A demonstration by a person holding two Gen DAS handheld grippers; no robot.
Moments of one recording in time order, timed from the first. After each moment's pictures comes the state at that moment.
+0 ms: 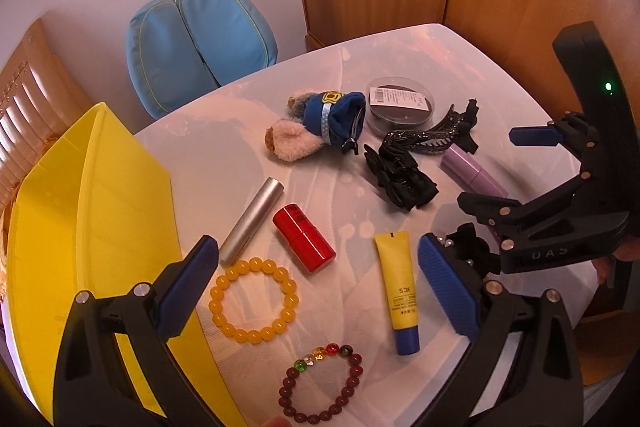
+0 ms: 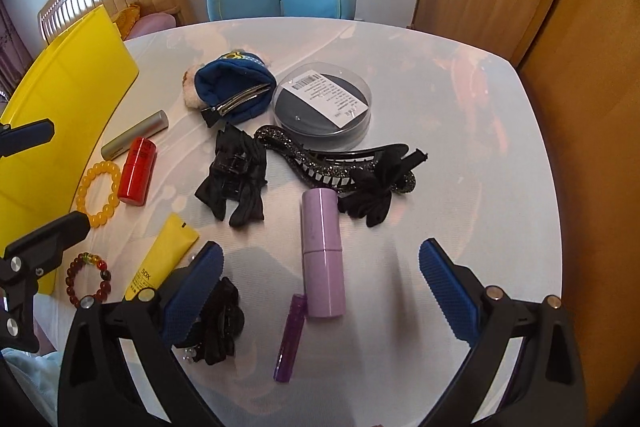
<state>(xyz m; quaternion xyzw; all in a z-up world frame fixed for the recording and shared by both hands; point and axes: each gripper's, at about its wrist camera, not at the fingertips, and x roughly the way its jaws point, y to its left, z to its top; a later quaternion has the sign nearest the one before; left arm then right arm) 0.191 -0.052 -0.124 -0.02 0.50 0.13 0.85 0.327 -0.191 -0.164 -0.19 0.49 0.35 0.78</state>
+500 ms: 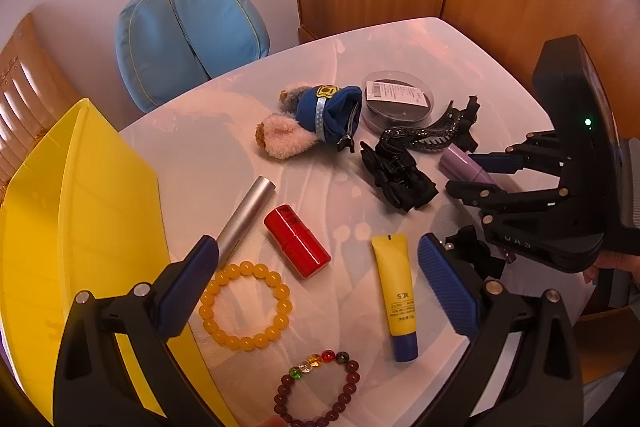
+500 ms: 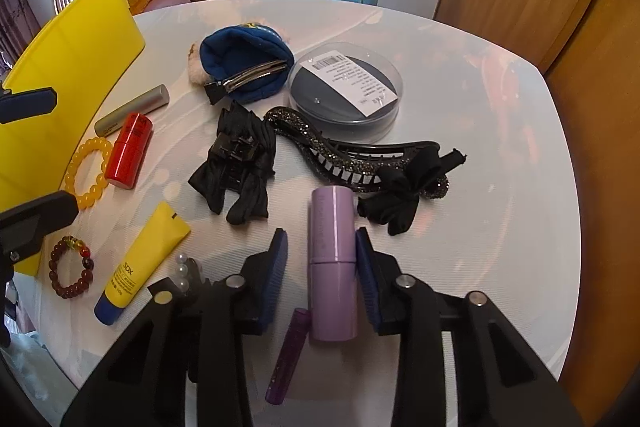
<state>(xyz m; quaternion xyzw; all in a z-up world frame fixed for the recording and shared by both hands) 0.200 -0.048 -0.129 -0.03 0.51 0.11 0.85 0.325 -0.180 -0.185 -0.22 0.49 0.36 0.76</state>
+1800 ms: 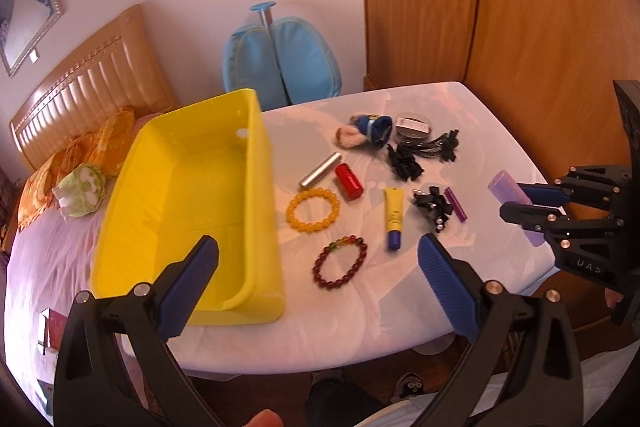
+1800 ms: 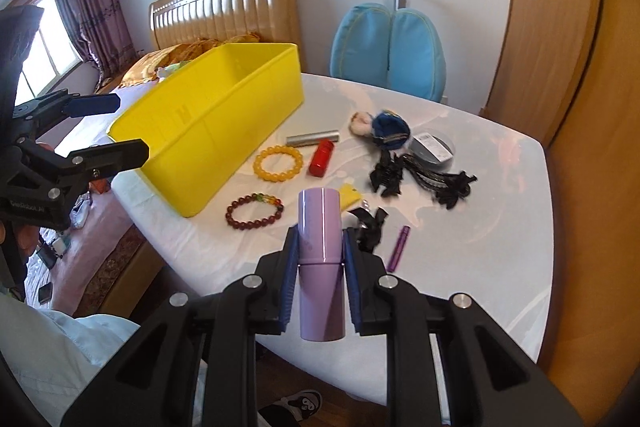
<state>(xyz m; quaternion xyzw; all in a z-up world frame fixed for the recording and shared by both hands) 0.015 -0.103 -0.005 -0.05 0.42 0.25 0.87 0.168 -0.255 -0.046 -0.18 0.37 0.51 0.76</state>
